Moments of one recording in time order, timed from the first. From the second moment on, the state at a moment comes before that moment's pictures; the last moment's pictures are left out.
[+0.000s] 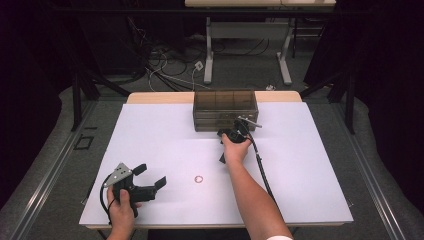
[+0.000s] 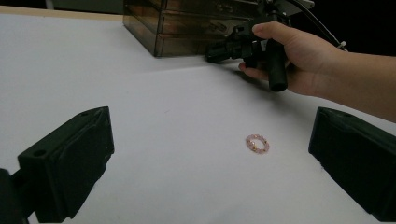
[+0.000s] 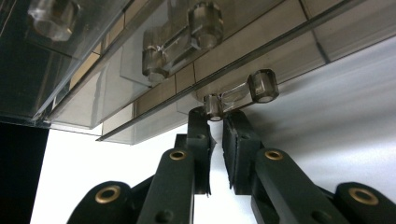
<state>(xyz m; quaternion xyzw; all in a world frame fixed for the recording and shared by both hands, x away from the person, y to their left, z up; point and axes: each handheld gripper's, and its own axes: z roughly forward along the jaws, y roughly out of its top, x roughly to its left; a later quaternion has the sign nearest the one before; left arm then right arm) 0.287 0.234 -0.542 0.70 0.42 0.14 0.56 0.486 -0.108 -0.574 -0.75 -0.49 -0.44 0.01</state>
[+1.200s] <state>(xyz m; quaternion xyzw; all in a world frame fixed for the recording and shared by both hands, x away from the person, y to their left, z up) 0.288 0.232 -0.543 0.70 0.42 0.14 0.56 0.469 -0.112 -0.576 -0.75 -0.49 -0.45 0.01</state>
